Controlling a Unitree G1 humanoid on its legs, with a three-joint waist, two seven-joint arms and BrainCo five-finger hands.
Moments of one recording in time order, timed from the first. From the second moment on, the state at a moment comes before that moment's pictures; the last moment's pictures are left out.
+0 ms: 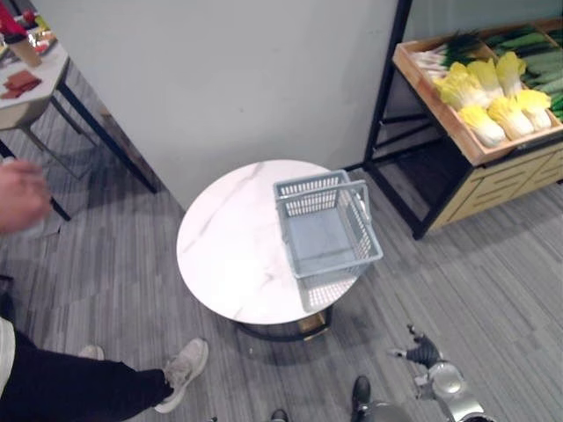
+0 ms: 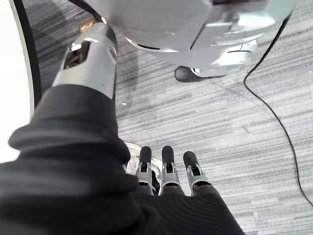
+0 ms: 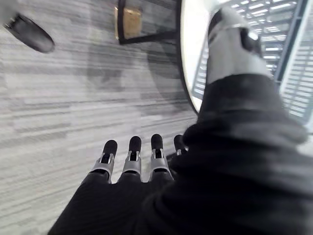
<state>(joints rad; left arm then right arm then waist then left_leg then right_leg) 0.12 0.12 0.18 1.20 0.06 -0.12 0.19 -0.06 -0.21 0.05 0.81 -0.20 -0.14 -0.08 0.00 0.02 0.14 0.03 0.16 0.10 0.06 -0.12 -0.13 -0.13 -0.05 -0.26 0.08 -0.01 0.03</state>
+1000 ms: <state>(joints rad) 0.15 0.14 0.20 1.18 0.17 -0.08 0.21 -0.39 -0.38 0.26 0.25 -0.55 -0.13 -0.16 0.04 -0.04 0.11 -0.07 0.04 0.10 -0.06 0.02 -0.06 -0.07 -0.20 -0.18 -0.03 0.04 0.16</state>
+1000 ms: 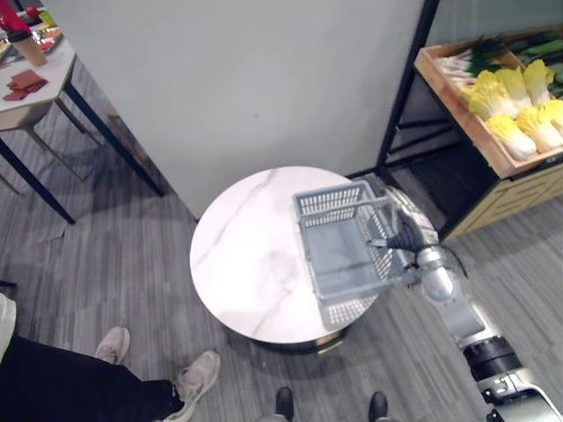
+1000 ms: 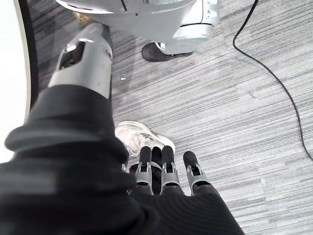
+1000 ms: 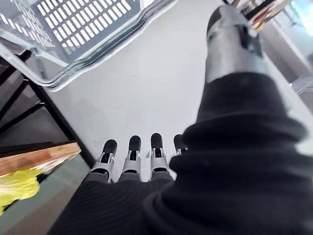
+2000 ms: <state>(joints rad) 0.10 0.13 0.21 1.13 0.10 -0.11 0.21 -1.02 -0.47 0.27 0.72 -0.63 -0.05 -0.15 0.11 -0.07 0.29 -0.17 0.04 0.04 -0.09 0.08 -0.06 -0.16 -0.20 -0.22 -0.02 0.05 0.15</state>
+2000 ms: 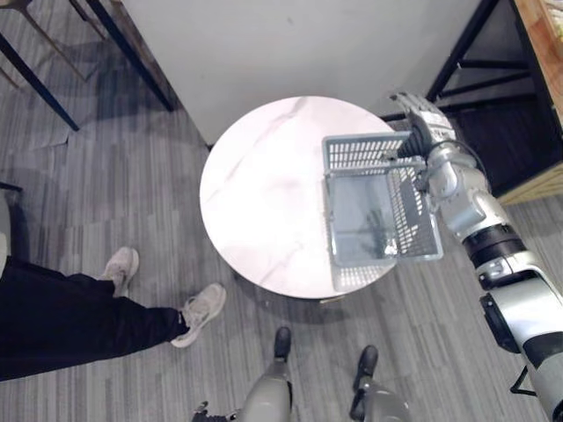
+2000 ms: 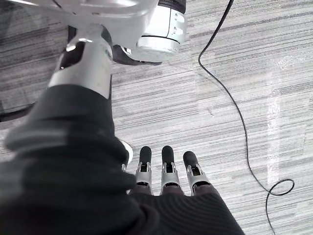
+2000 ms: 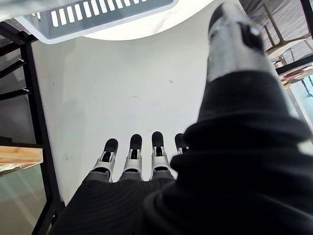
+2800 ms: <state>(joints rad) 0.05 0.14 0.12 1.13 0.08 -0.12 0.21 -1.14 -0.49 0.27 1.00 -0.63 -0.06 -0.14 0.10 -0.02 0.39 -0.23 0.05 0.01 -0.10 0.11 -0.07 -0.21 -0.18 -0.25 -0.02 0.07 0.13</state>
